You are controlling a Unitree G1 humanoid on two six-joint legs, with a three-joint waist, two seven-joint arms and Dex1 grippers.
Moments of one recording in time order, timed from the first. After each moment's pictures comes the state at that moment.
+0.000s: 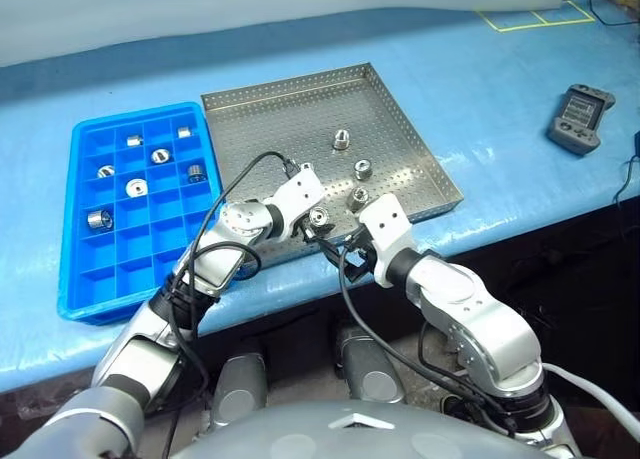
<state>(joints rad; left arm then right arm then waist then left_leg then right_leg) -0.48 0.36 -0.45 -0.07 -0.04 0.69 -0.59 -0.06 -0.32 0.29 -0.72 0.21 0.97 0.26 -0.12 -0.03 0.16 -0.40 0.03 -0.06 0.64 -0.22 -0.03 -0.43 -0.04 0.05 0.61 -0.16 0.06</state>
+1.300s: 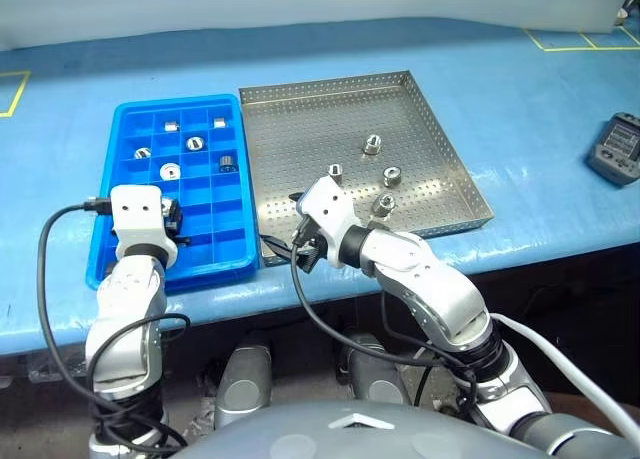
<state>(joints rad) 0.07 0.15 0.22 -0.62 0.00 0.84 0.01 -0.31 -0.23 0.46 -0.51 0.21 0.83 0.41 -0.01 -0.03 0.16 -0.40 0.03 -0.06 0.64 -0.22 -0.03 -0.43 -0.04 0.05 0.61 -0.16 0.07</state>
